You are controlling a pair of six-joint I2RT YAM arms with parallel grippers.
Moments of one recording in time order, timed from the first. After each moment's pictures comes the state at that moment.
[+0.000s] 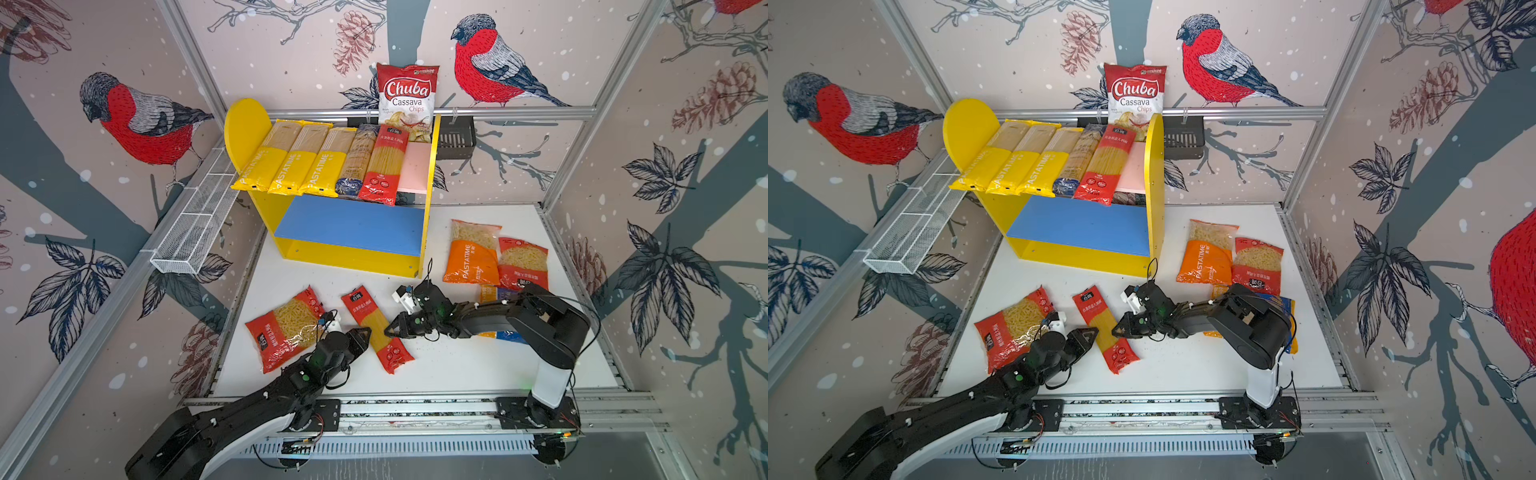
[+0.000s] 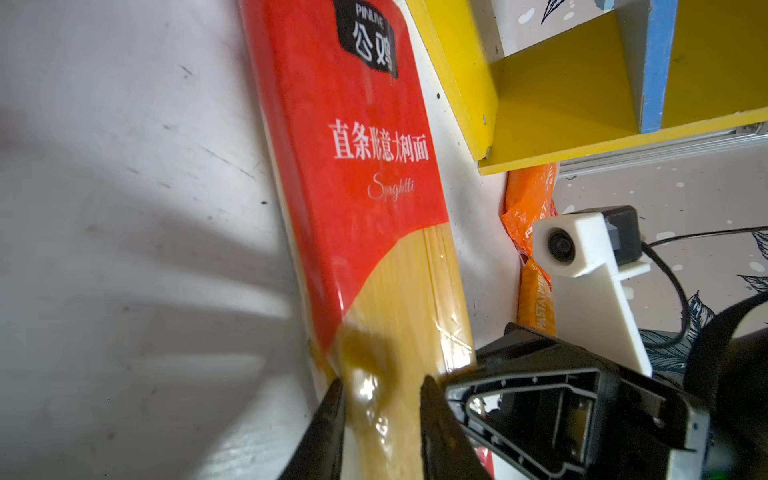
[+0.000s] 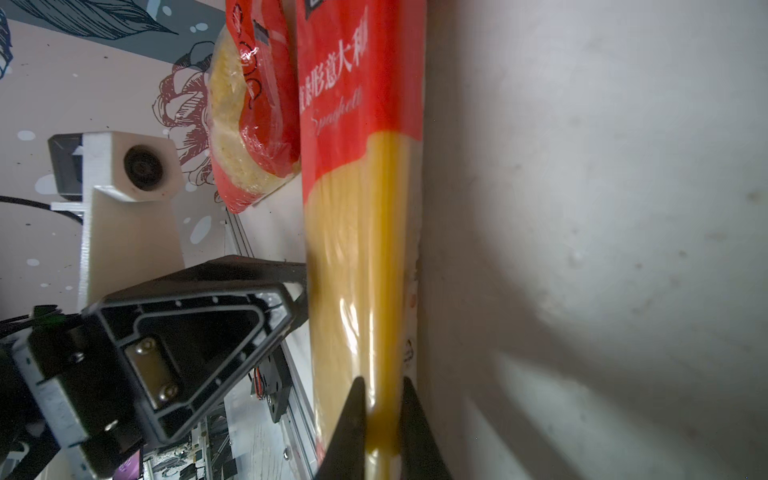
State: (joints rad) left arm -0.79 0.72 0.01 0.19 -0.13 -1.27; right arm 0.93 1.83 0.79 0.33 -0.61 0.79
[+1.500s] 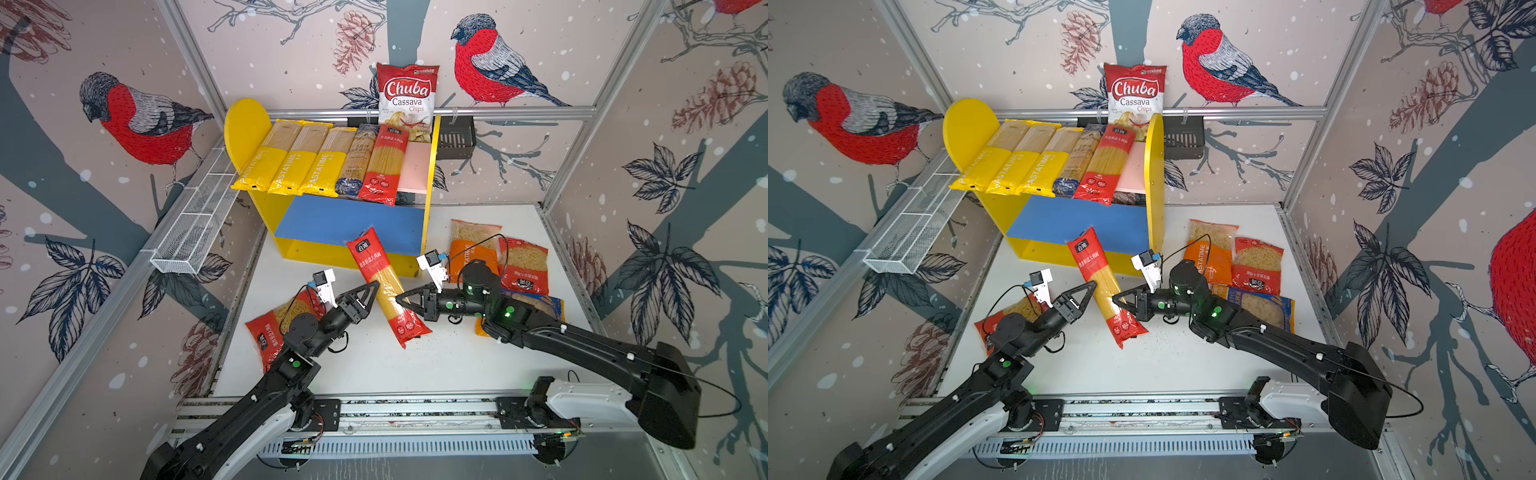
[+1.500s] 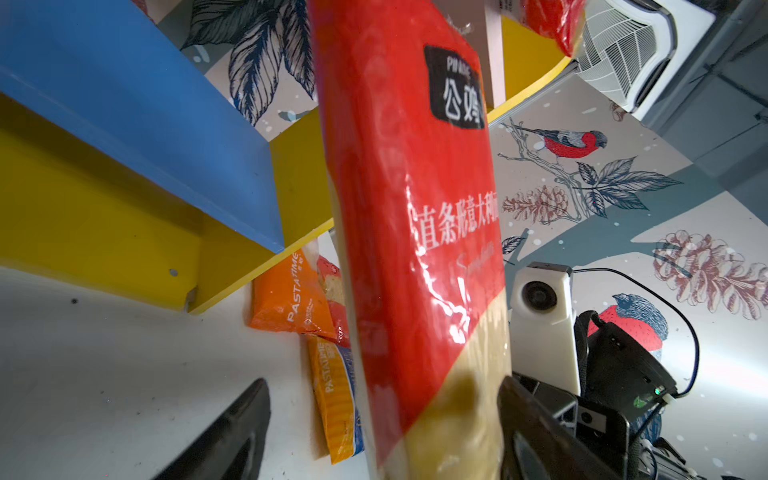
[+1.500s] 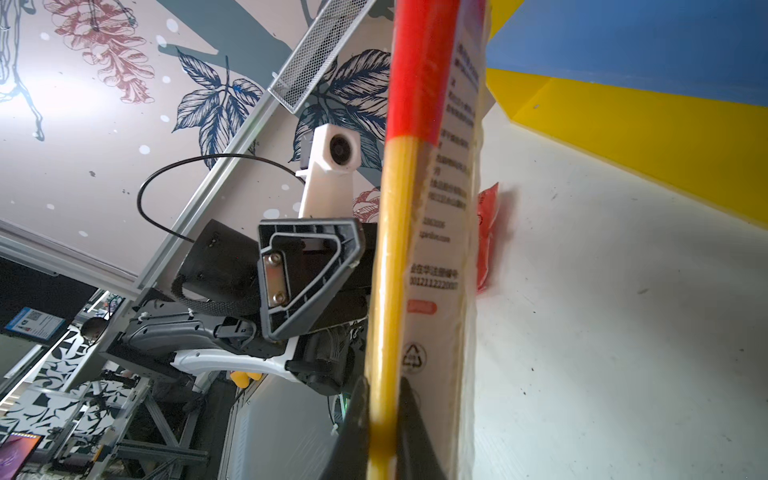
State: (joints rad) left arm -0.57 0.68 0.23 0.60 0.21 -1.04; right arm 0.95 1.20 0.81 0.19 -0.50 0.66
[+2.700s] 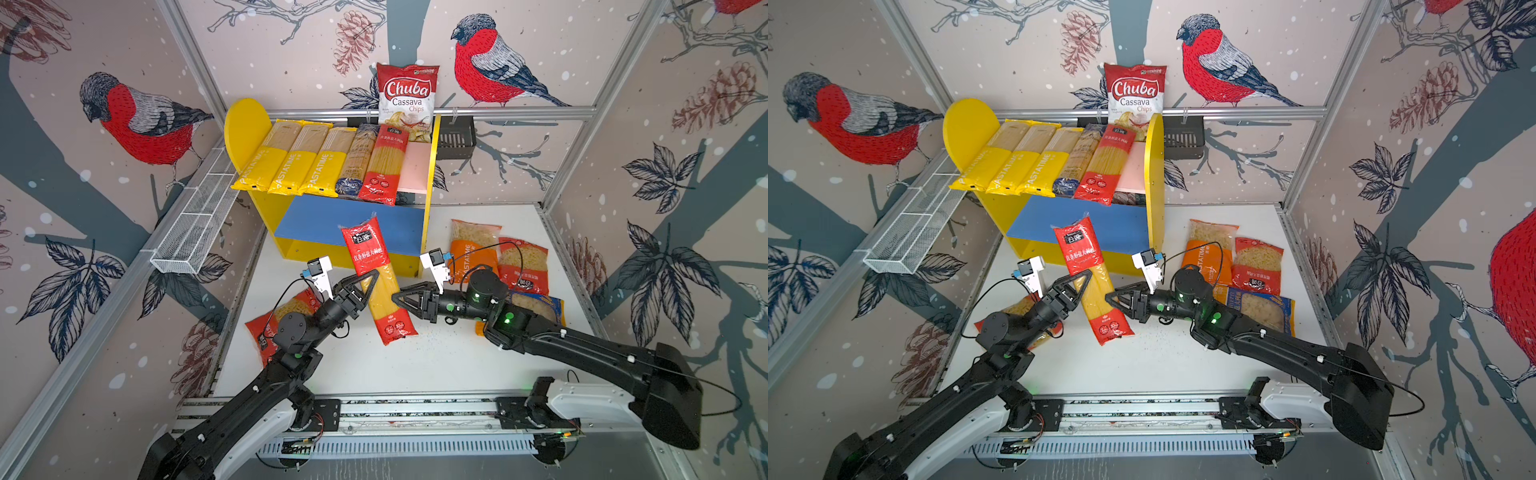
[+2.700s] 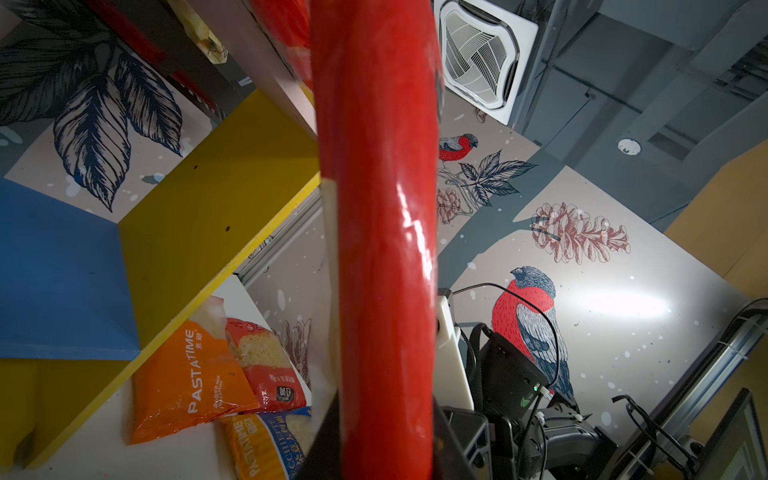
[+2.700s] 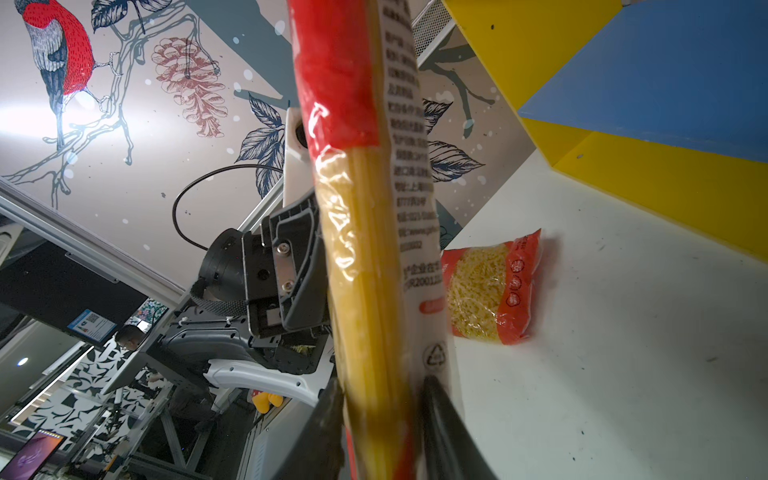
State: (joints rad) left arm -0.57 0.72 0.33 0.82 0.33 -0.97; right arm 0.99 1.18 0.76 0.38 -0.47 0.71
